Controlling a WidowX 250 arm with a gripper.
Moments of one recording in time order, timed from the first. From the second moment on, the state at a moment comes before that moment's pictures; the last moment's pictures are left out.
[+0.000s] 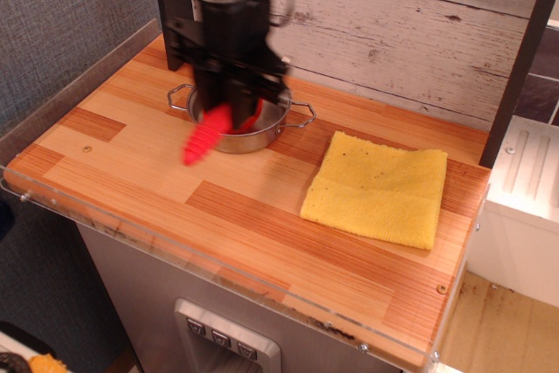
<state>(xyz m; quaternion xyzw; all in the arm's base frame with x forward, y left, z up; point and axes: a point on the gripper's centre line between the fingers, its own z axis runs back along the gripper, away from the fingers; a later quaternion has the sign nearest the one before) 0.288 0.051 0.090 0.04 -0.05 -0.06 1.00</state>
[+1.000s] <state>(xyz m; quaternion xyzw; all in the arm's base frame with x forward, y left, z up) 0.289 0.204 0.032 0.09 0.00 0.00 1.00</state>
